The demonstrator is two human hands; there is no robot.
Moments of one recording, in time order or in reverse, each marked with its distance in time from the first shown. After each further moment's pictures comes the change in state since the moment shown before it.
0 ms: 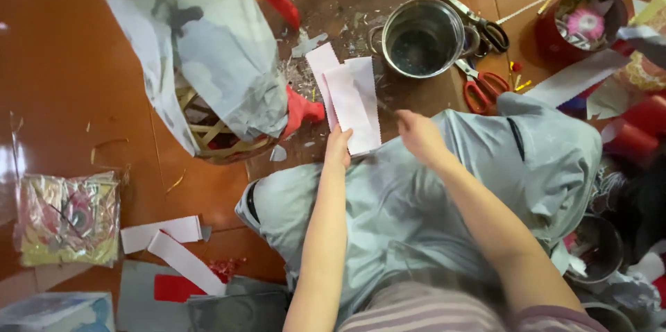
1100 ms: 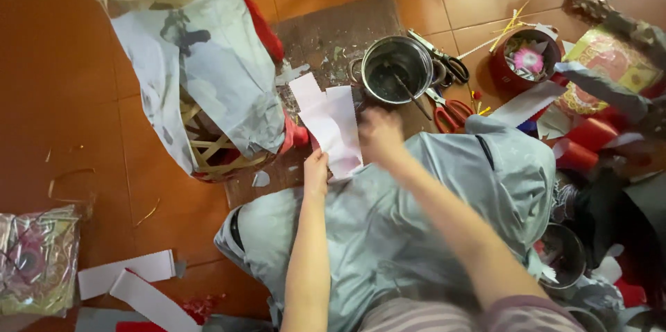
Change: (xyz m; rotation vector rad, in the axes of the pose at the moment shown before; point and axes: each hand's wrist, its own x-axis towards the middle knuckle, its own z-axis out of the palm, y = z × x) left_hand -0.014 0.011 -0.009 0.224 0.082 -0.016; right_hand 0.036 -0.056 0.007 -0.529 0.074 -0.375
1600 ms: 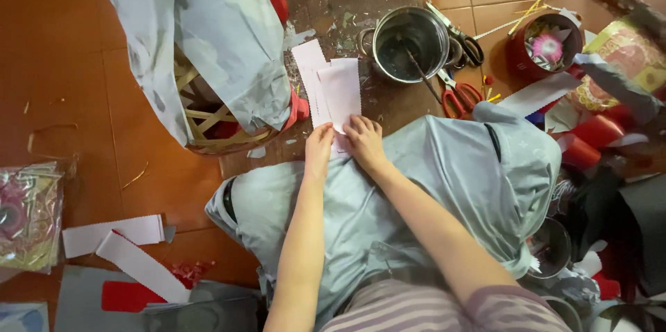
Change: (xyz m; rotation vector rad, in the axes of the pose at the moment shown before) left_hand -0.027 0.022 0.019 0.120 0.038 0.156; right_hand -0.059 -0.016 0.114 0.077 0.007 0.037
